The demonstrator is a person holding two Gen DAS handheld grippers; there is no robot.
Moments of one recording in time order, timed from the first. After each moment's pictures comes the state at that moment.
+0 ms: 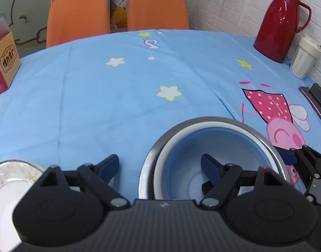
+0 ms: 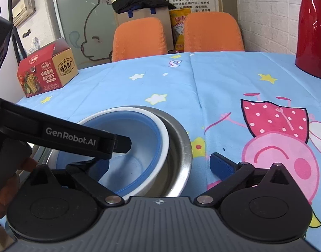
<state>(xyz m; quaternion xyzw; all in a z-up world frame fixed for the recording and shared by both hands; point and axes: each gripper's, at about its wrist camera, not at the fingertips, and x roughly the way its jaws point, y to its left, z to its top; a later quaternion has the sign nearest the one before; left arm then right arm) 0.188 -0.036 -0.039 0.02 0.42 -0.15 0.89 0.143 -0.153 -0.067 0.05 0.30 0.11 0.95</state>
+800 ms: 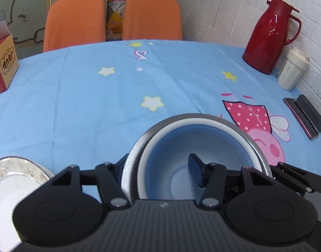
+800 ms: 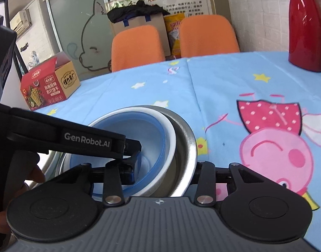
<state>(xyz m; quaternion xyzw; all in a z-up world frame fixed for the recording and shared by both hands) 0.170 -0.047 -0.011 -0.01 0.40 -0.17 0.90 0.122 -0.154 -0.048 0.08 0.29 0.10 0.95</state>
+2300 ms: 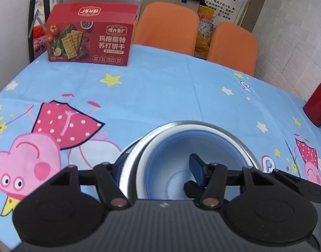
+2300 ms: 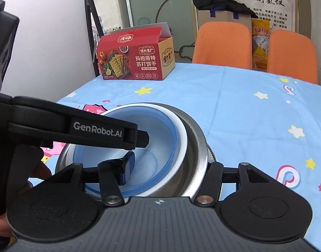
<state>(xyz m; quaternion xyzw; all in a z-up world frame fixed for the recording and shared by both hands) 0.119 0.150 -0.015 -0.11 0.37 0.00 0.92 0.134 0.026 -0.035 -0.01 0.30 0.27 0.92</state>
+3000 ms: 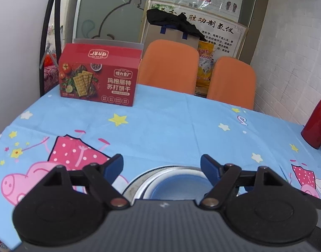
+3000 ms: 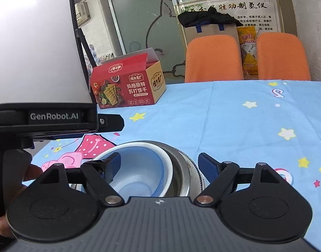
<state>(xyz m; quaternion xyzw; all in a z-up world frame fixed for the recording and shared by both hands) 0.092 0.147 0.020 -0.11 0.28 0.02 0.95 0.128 -0.002 -0.022 0.06 0.25 0.25 0.93</state>
